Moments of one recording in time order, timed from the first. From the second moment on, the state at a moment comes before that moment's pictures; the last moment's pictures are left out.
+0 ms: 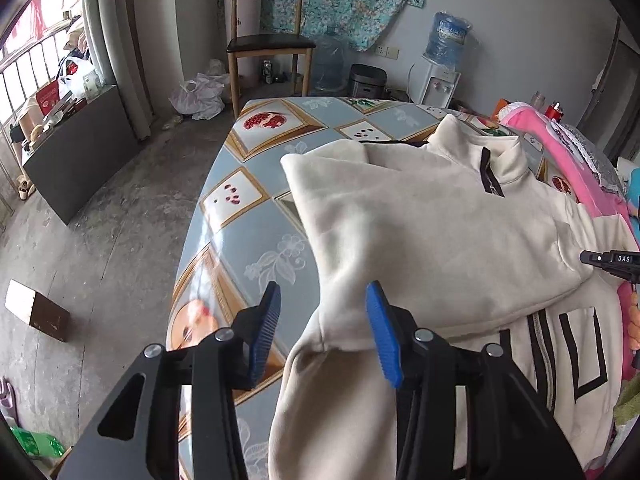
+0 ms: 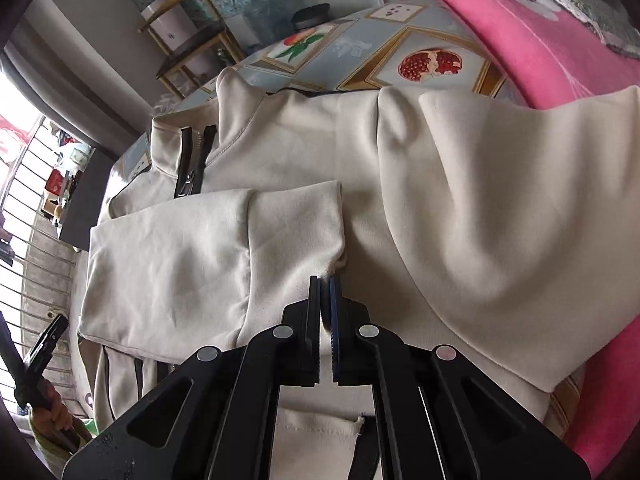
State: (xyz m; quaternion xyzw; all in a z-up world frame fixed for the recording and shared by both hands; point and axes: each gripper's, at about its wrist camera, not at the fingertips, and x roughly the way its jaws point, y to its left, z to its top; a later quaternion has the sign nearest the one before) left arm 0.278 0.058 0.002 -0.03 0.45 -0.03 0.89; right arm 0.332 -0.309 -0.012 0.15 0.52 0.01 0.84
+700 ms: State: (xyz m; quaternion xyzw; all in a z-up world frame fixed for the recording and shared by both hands) left arm 0.343 0.022 -0.002 -0.04 0.49 -0.08 0.87; right arm 0.298 -0.336 0.044 0.14 0.43 0.00 0.89
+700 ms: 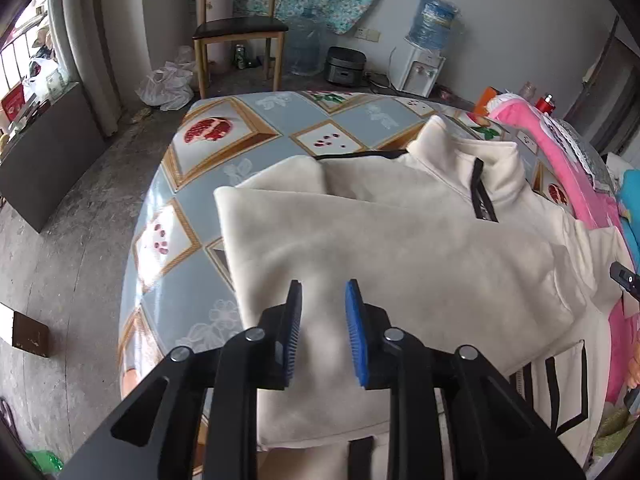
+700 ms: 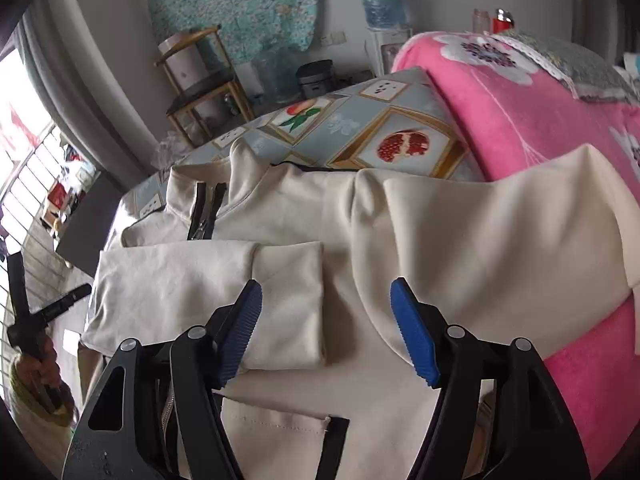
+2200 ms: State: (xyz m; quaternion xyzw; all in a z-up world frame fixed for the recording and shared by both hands) left arm 0.315 -0.016 -0.022 0.02 0.48 -0.08 0.87; right arm 0.297 -0.339 0.137 0.37 0.37 0.27 0.81
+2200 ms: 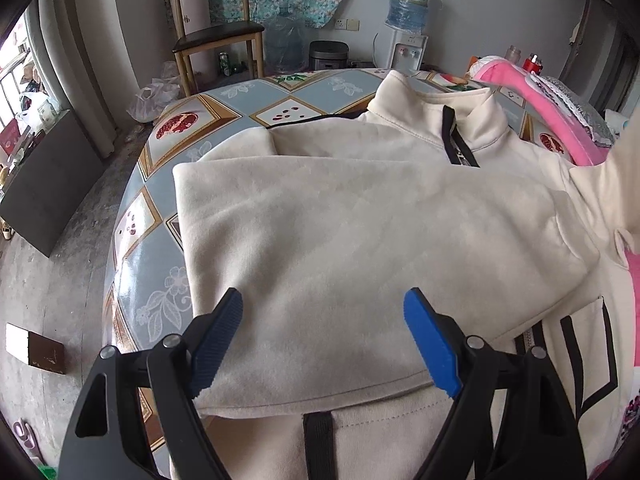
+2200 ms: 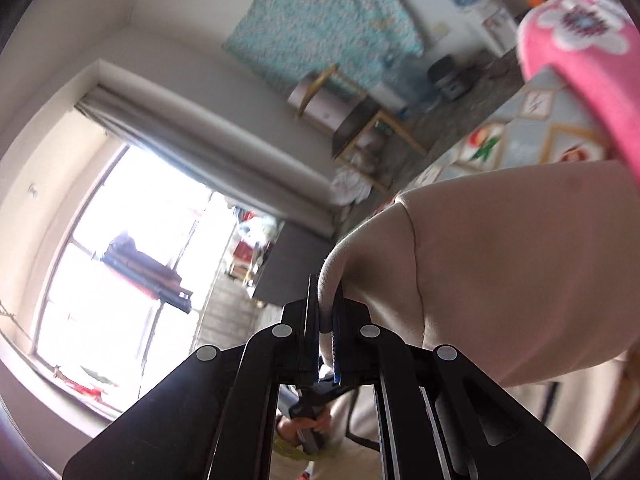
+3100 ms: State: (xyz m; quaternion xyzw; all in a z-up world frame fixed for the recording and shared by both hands) left arm 0.352 -0.048 -0.023 -0.12 0.51 -0.21 0.82; right arm 0.280 -0.286 -0.007 0.17 0.50 0.11 0.85
